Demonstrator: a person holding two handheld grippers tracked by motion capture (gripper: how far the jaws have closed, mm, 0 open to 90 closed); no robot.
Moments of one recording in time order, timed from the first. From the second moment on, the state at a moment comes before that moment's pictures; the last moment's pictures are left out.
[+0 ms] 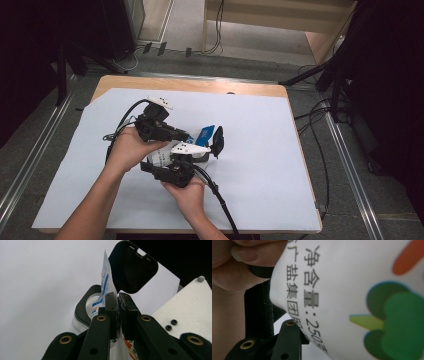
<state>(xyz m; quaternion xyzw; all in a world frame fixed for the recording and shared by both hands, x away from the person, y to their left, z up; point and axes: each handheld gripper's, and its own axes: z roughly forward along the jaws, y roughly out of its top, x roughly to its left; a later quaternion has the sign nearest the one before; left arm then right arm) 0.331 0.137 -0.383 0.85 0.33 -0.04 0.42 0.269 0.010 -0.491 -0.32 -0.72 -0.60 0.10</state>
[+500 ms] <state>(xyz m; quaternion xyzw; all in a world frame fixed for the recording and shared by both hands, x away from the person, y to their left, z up) 0.331 0.138 -0.383 0.85 0.33 -0.03 0.41 0.268 0.011 -0.489 -0.31 -0.73 -0.60 0.08</state>
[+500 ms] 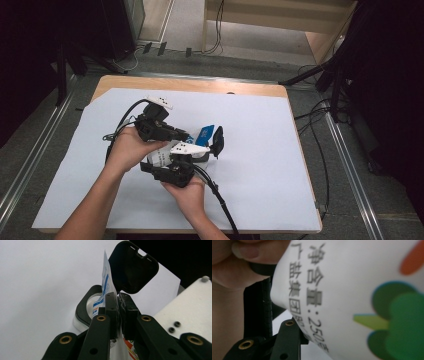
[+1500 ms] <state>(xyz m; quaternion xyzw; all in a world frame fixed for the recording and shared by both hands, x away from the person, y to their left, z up) 0.331 0.137 -0.382 0.84 0.33 -0.04 0.42 0.269 0.012 -0.489 -0.31 -0.73 -0.60 0.10</state>
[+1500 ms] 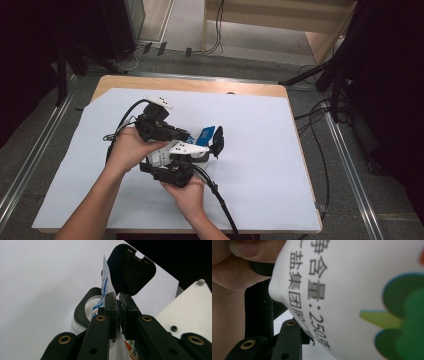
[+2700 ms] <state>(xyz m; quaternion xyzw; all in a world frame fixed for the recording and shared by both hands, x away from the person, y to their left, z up) 0.331 0.137 -0.383 0.84 0.33 -0.04 0.42 0.270 0.013 -0.490 -0.31 -0.73 -0.61 0.10</state>
